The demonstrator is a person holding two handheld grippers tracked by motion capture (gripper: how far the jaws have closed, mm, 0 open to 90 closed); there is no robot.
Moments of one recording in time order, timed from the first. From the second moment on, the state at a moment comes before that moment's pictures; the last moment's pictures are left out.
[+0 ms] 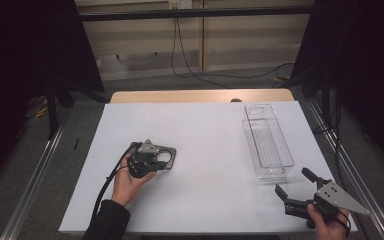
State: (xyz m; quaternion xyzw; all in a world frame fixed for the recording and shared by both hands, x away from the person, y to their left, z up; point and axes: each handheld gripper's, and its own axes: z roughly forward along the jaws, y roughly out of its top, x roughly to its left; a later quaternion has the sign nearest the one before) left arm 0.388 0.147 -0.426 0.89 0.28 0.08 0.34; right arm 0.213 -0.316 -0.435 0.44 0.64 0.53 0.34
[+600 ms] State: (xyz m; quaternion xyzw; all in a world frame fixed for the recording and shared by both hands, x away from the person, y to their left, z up) left arm 0.408 0.182 -0.393 0.87 0.29 0.11 0.37; right arm 0.212 -0.318 -0.436 0.44 0.64 0.52 0.35
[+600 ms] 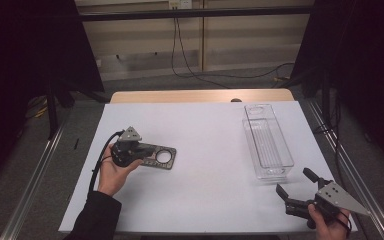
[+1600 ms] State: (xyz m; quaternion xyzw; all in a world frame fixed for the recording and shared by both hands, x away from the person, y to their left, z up) left arm 0.484 0.208 -0.410 0.87 0.37 0.12 0.30; right arm 0.209 -0.318 -0.436 0.44 0.64 0.52 0.35
